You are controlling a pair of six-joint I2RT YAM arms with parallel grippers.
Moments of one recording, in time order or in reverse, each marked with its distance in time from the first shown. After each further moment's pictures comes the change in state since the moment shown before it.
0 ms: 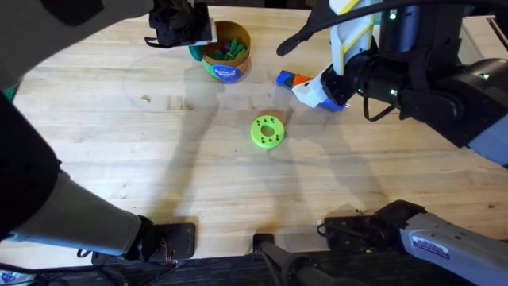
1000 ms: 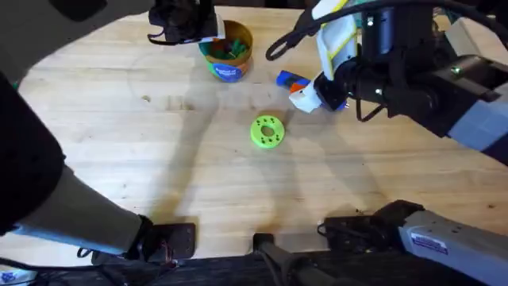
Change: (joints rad) left arm 0.004 0.022 0.024 0.029 0.132 -0.001; right arm 0.000 0.080 -0.002 -0.012 0.000 0.000
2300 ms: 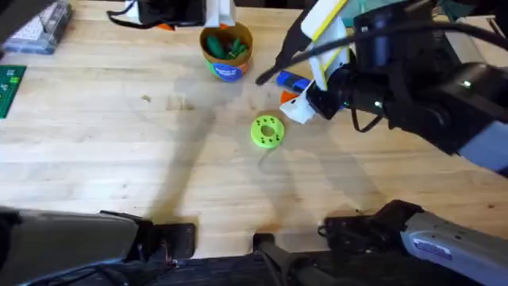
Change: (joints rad) left arm 0.000 -0.191 0.071 -0.251 0.009 0.101; right arm 0.110 -0.063 -0.002 -0.044 0.006 0.000
